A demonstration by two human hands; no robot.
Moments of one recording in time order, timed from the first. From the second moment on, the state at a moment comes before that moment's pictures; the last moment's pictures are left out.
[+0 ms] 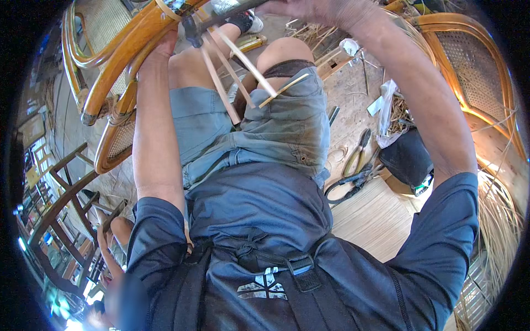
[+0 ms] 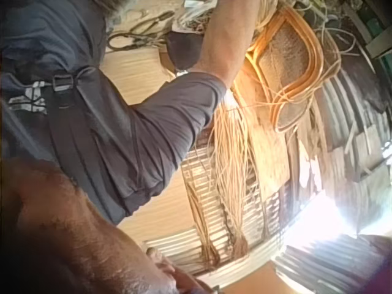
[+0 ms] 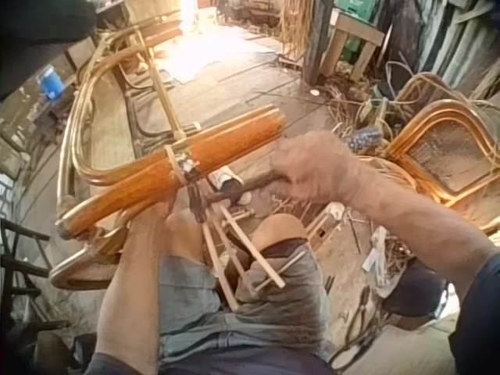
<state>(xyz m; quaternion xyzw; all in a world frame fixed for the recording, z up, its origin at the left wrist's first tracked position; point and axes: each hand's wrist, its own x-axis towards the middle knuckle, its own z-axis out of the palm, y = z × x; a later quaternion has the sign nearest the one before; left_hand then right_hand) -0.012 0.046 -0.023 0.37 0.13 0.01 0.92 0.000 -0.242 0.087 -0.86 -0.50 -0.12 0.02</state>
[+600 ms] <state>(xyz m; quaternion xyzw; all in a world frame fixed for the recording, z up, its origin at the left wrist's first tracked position) -0.003 0.020 -0.021 0.47 0.17 0.01 0.87 -0.285 -0.342 -0.073 -0.84 0.43 0.11 0.33</state>
